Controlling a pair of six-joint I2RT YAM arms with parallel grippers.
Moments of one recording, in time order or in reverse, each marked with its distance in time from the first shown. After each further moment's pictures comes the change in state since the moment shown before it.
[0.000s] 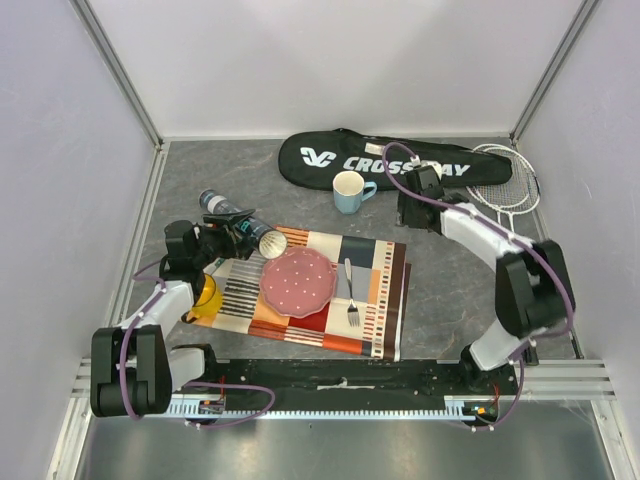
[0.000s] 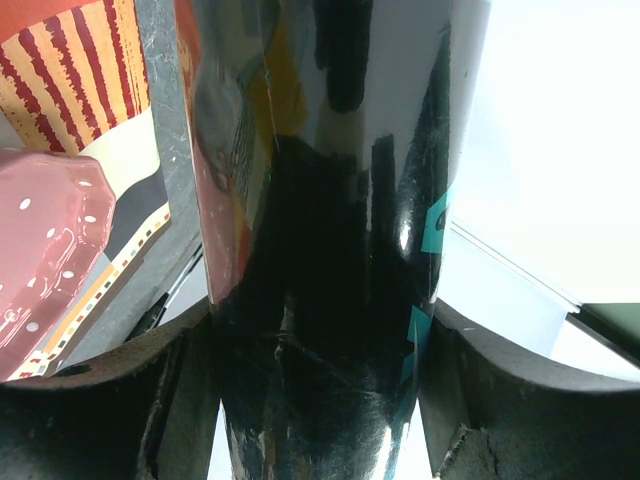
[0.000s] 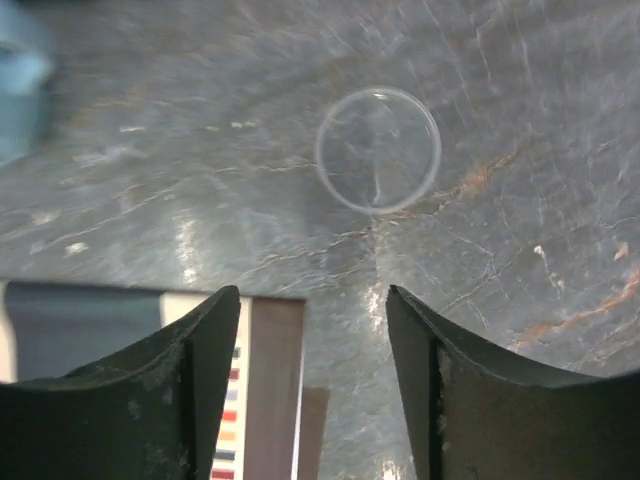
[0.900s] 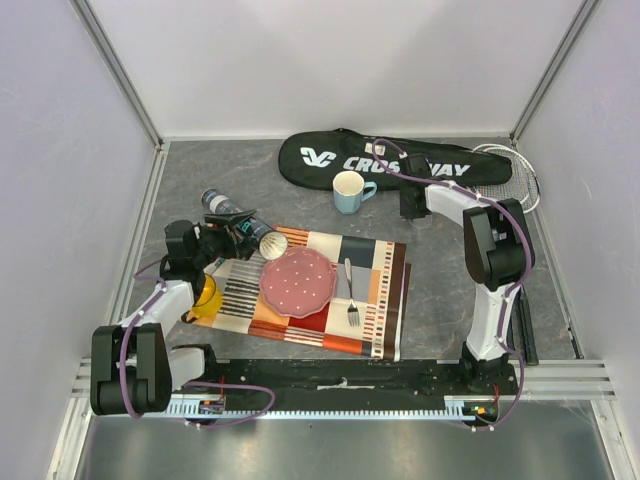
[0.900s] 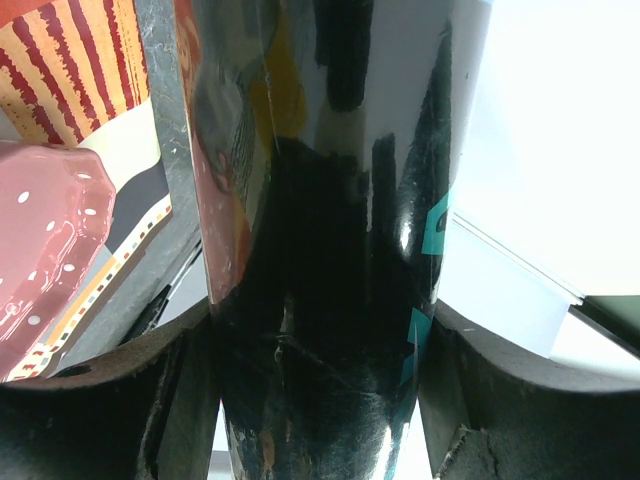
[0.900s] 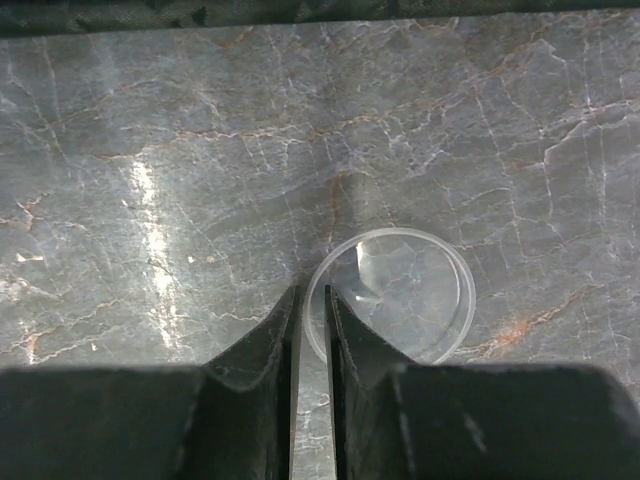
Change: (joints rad) left arm -0.001 0.010 0.000 0.010 0.025 0.000; right arm -0.110 0.457 0.287 -0.039 -0.058 -0.141
